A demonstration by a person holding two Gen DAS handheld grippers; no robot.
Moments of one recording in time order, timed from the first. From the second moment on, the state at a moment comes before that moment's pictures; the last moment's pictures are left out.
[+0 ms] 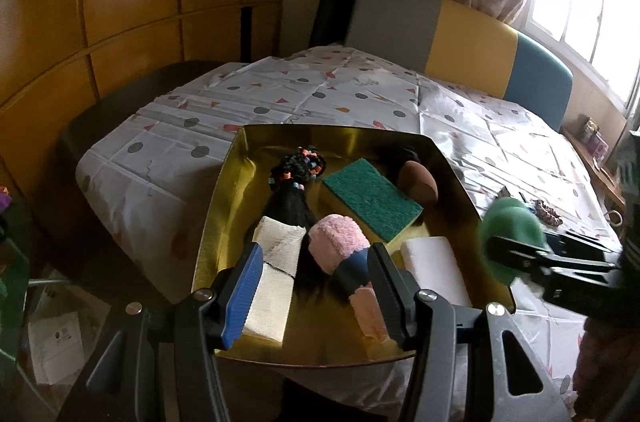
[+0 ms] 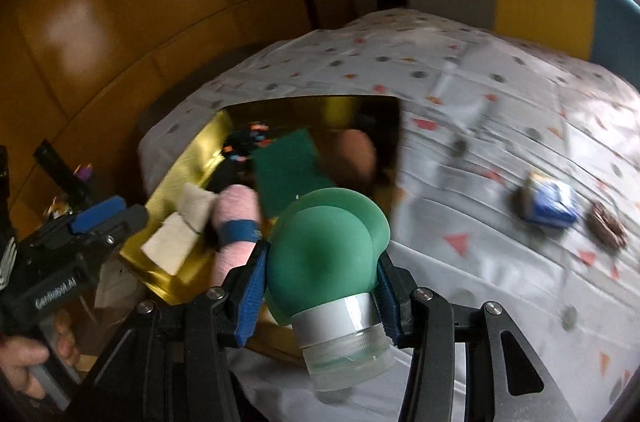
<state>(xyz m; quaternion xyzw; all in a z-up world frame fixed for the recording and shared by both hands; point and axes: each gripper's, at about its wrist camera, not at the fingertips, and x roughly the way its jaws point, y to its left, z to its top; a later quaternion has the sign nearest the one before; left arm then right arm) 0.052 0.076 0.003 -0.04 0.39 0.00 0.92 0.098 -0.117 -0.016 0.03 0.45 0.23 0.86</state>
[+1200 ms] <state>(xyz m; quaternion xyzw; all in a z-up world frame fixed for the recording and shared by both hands) 0.061 0.052 0.011 -0.01 0.39 -0.01 0.92 0.123 -0.191 -0.011 0.06 0.43 0.14 0.89</state>
